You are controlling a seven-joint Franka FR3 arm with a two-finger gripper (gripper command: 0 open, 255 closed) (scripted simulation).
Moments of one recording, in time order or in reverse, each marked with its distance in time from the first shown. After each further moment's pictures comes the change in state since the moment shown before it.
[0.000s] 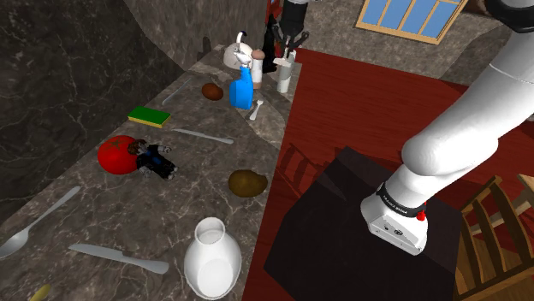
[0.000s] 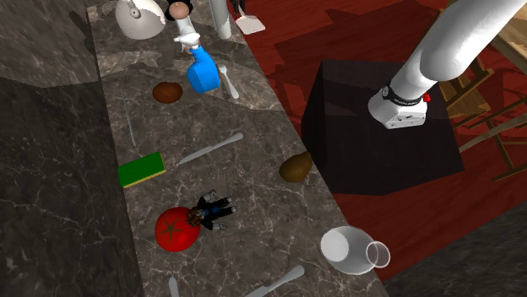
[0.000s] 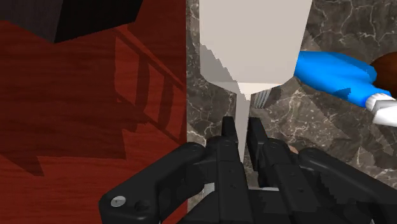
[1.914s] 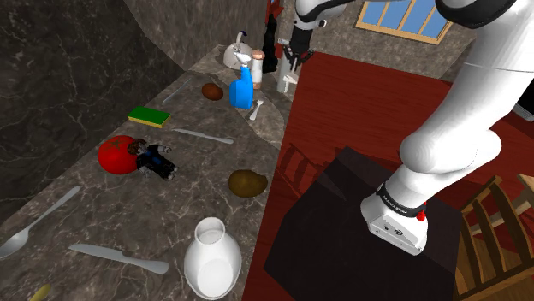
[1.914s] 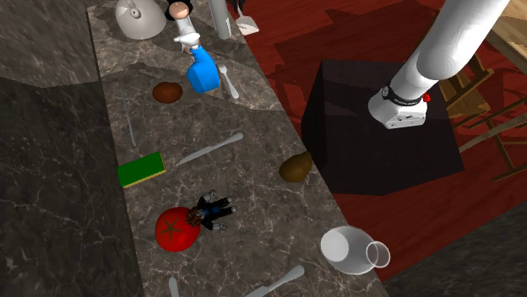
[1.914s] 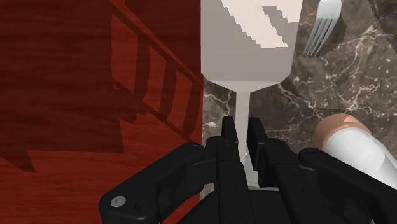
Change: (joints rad) arm -0.091 0.230 -0.094 0.044 -0.070 0.182 -0.155
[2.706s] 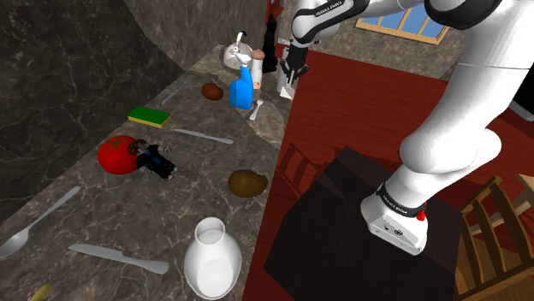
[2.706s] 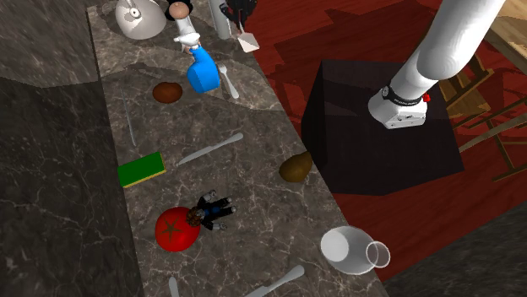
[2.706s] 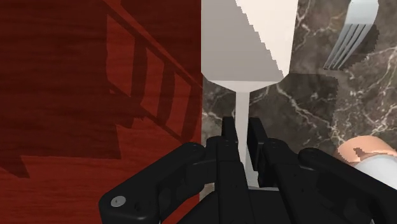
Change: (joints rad) arm 0.006 0.066 -0.011 -0.079 -0.031 0.141 0.024
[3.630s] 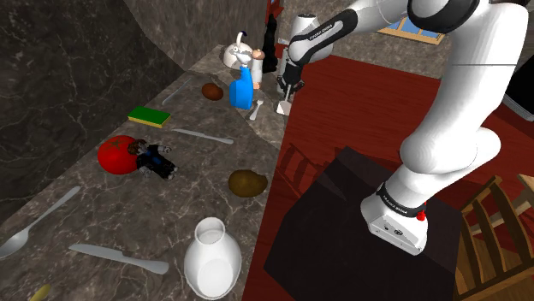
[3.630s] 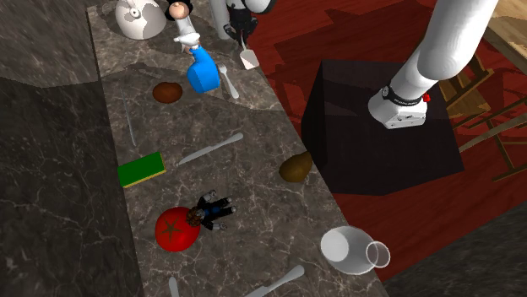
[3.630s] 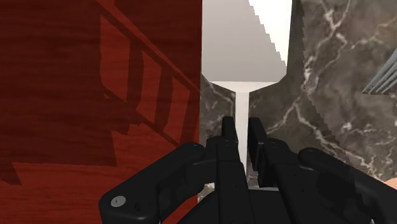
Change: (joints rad) arm 0.016 0.110 -0.024 -0.048 -0.051 0.153 0.037
